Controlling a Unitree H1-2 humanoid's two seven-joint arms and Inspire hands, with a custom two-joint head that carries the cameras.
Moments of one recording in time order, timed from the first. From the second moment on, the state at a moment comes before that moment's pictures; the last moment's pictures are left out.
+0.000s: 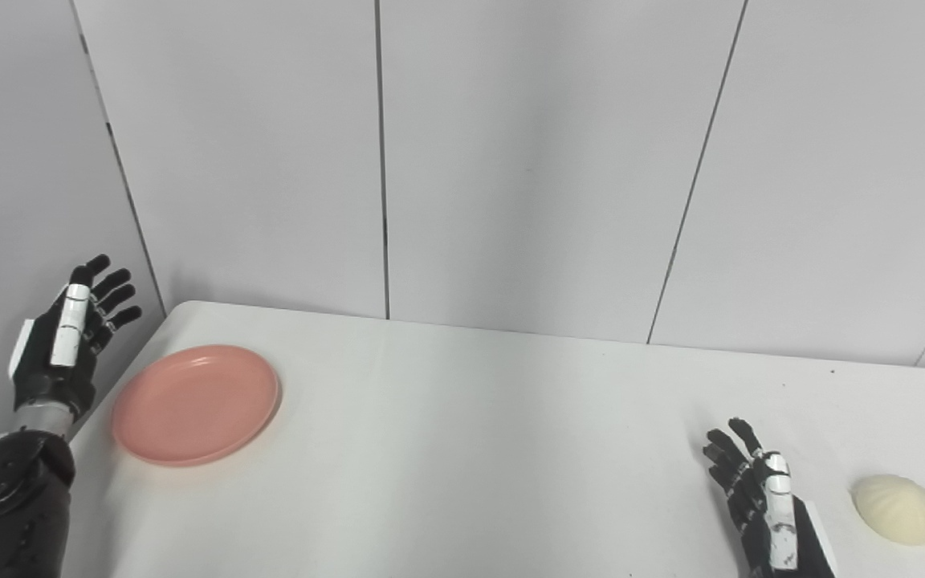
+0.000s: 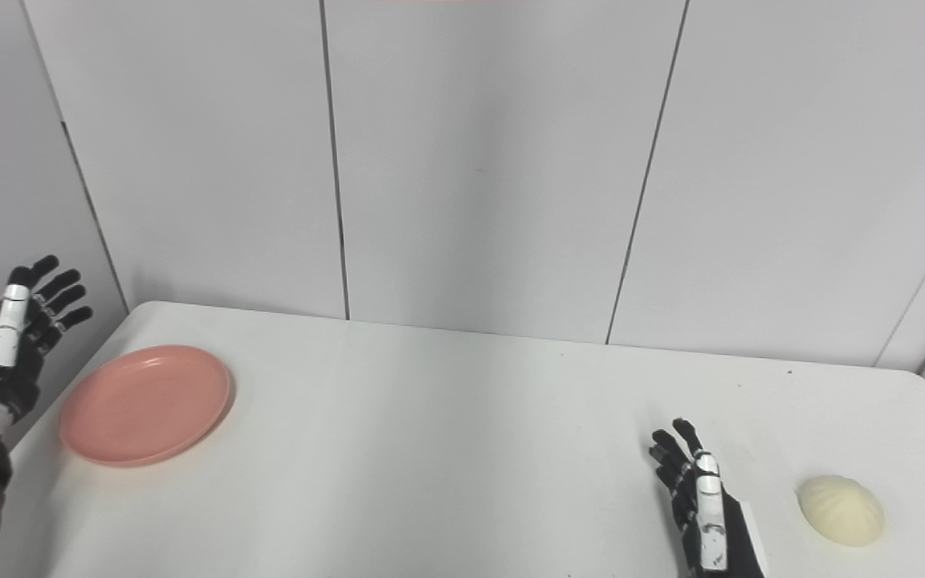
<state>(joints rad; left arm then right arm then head) -0.58 0.47 0.36 0.70 -0.33 -0.17 -0.15 -0.16 -0.11 -0.14 0.06 0.23 -0.03 0.08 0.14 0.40</state>
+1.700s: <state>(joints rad) -0.52 0.37 0.34 0.75 -0.32 -0.16 -0.12 -0.15 -0.12 -0.13 0.05 0.21 -0.03 0.08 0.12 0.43</state>
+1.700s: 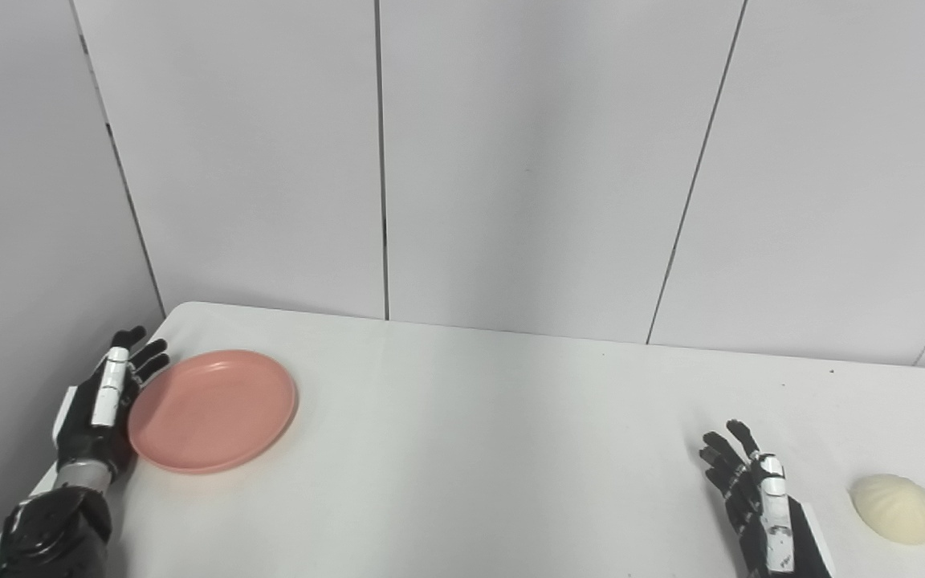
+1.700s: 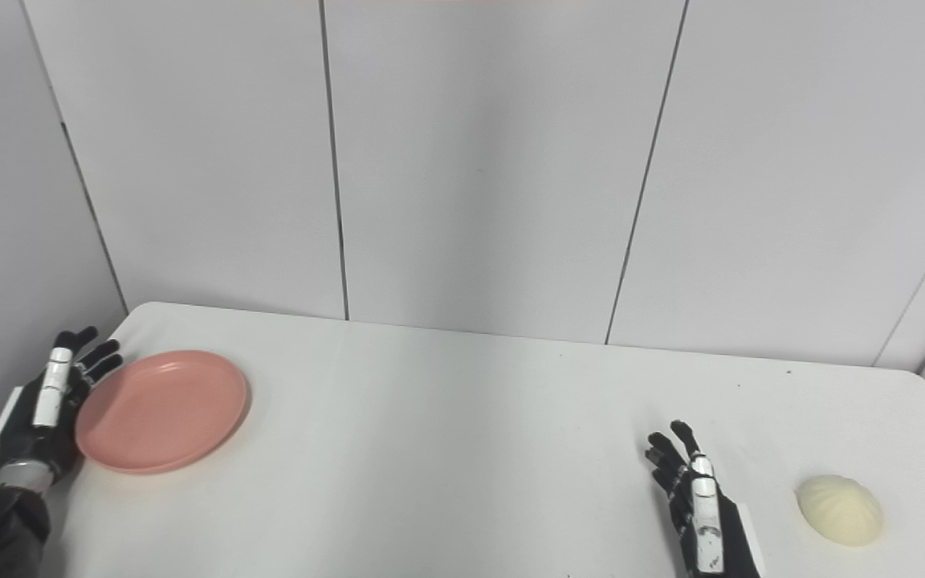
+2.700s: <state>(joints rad) -0.57 0.28 0.23 0.74 -0.28 -0.15 -0.15 -0.14 -0.10 -0.12 0.03 0.20 0.00 0.06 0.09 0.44</state>
